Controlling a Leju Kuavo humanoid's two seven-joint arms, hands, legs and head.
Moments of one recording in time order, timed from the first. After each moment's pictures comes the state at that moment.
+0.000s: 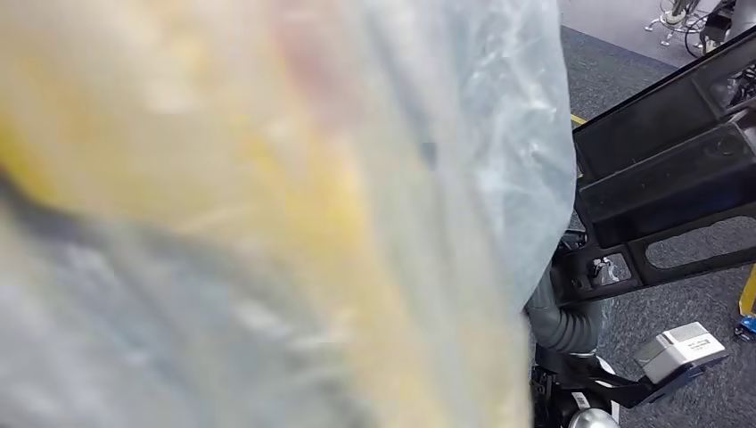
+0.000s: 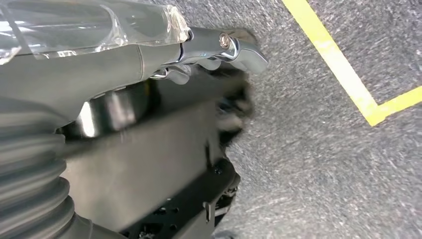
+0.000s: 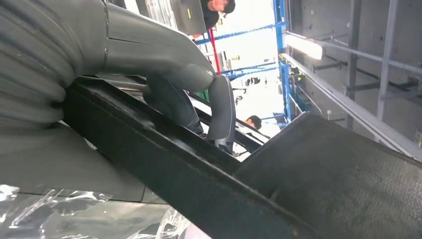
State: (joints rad) left arm -0.10 -0.07 -0.90 -0.23 1.16 0.03 -0.27; right arm -0.07 -0.27 0.53 -2.17 -0.34 -0.60 -0.29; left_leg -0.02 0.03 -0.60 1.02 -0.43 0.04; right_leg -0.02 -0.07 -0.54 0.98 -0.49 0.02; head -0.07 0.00
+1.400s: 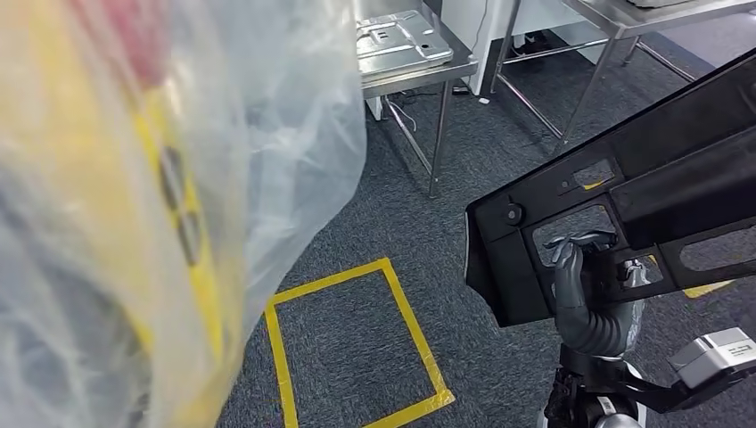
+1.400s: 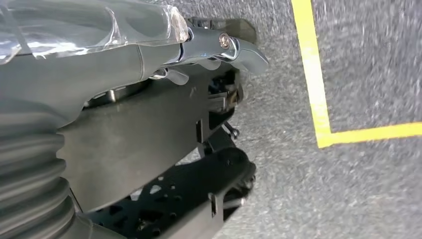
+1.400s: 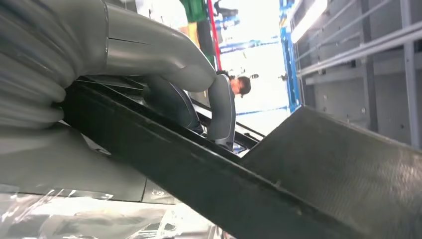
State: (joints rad) left arm -0.11 -0.10 -0.91 -0.23 1.19 0.04 -0.25; right arm -0.03 -0.32 0.45 -2.22 -0.36 -0.60 -0.27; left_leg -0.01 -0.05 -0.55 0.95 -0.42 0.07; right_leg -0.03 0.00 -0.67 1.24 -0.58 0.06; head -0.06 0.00
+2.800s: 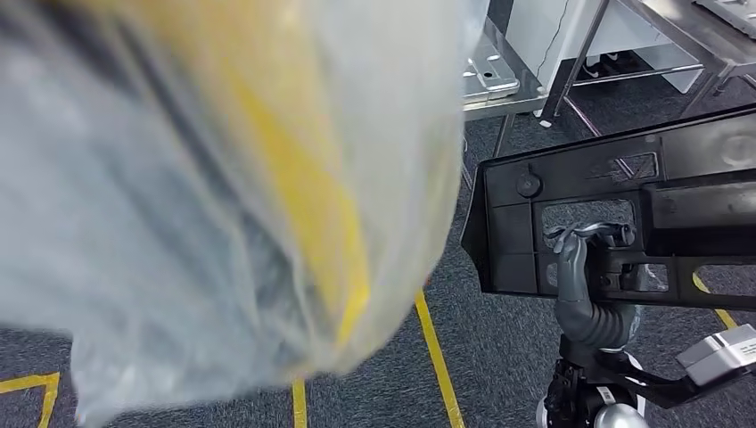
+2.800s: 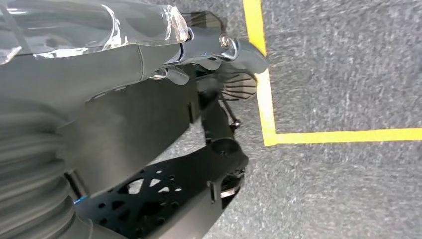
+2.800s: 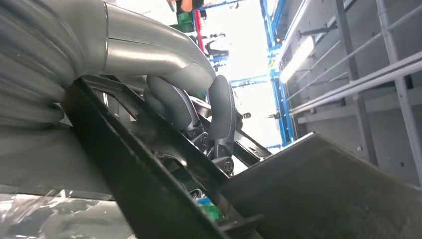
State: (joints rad) left arm -0.11 -0.10 -0.93 -0.23 1.19 0.02 -0.26; right arm -0.08 -0.31 0.46 -2.21 -0.40 -0.57 -0.31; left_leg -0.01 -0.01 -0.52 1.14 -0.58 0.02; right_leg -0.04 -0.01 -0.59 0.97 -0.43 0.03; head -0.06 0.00
